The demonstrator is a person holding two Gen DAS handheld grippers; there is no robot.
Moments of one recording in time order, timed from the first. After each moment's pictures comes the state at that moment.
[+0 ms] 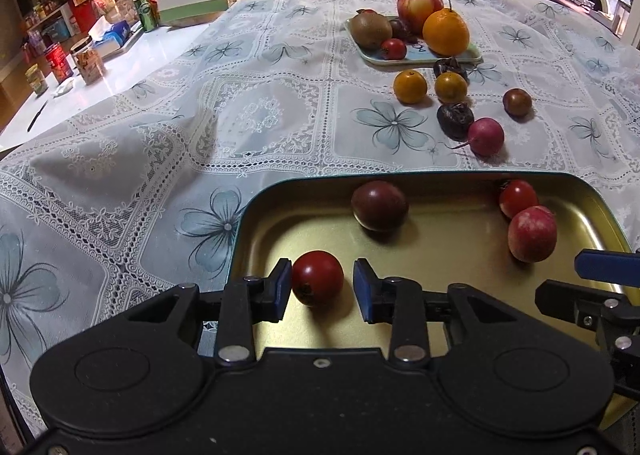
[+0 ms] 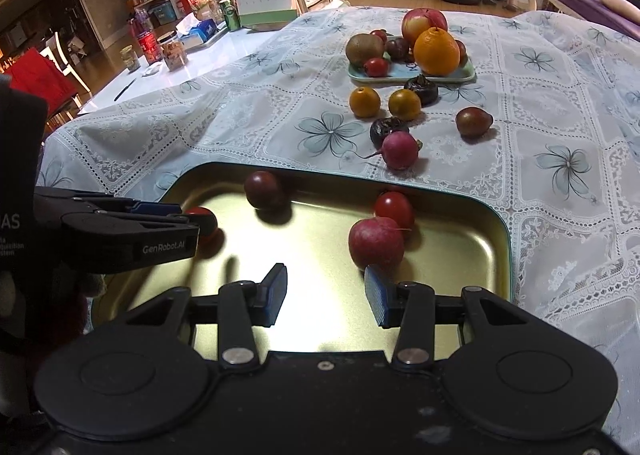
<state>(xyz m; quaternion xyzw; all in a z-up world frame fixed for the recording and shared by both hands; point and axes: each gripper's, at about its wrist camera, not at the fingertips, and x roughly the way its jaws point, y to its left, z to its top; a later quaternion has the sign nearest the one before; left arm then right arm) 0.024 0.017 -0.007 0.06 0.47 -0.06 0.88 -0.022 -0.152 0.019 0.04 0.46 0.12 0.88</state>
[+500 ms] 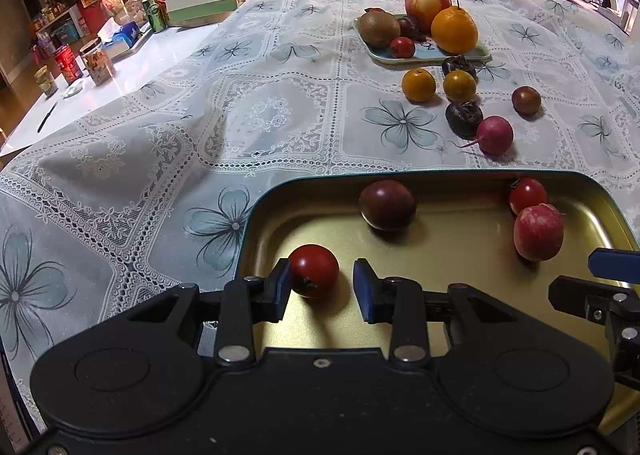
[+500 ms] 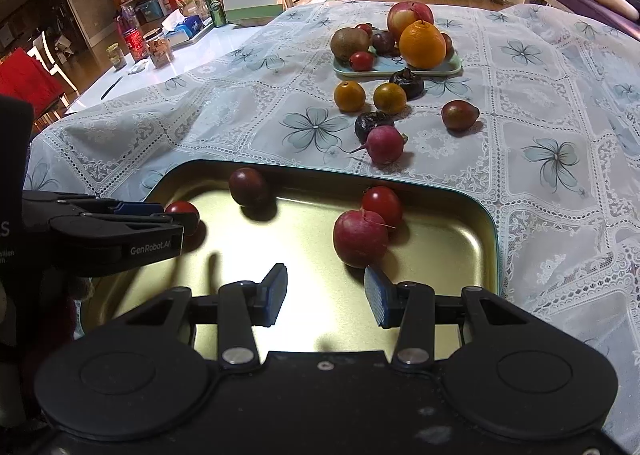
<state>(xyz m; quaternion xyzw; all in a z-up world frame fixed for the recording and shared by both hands) 0.023 0.015 -0.007 0.07 0.46 -0.05 0.88 -0.019 -0.157 0.018 0.04 0.47 0.10 0.88</state>
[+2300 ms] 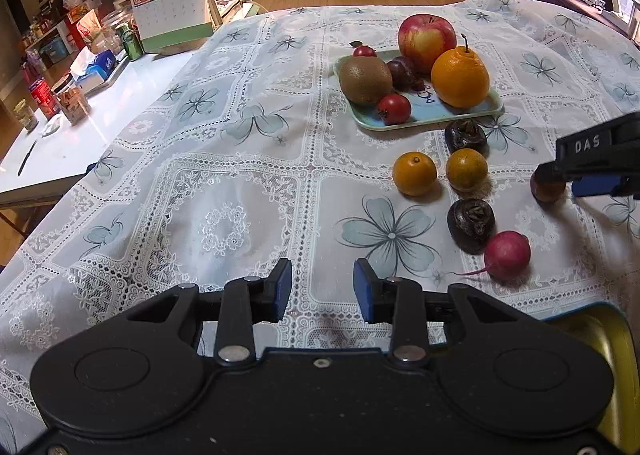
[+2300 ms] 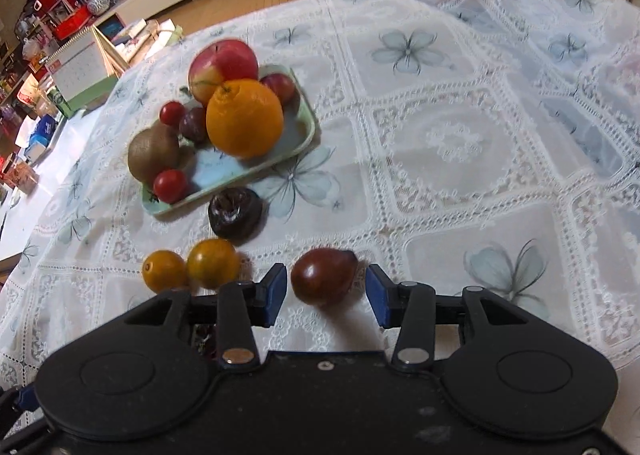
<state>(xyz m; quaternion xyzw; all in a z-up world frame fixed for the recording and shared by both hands) 0.127 -0.027 0.004 0.08 0.46 -0.05 0.88 0.179 -0.253 -0.017 0.16 0.50 -0.09 0.85</state>
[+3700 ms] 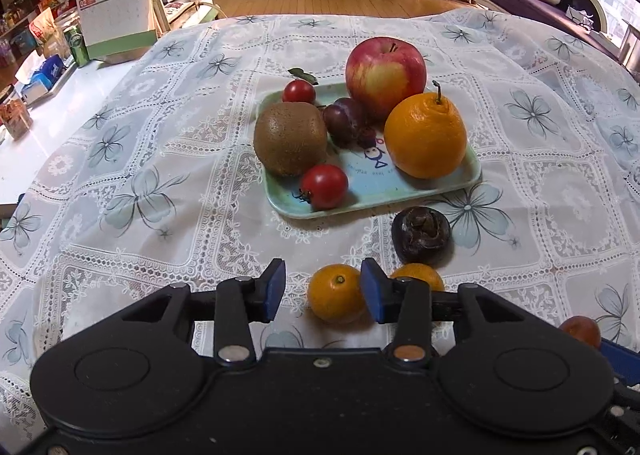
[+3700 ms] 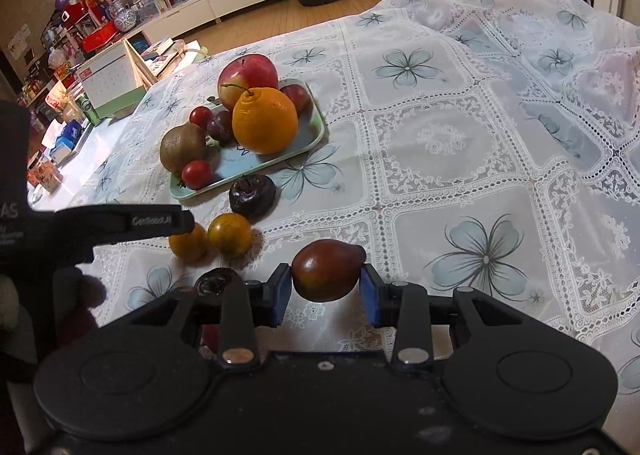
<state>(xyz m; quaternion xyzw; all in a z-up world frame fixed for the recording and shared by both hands) 0.220 -0.088 -0.018 0.04 0.47 -0.10 0.88 0.127 -0.251 -0.003 0.15 0.45 -0.06 0.88</state>
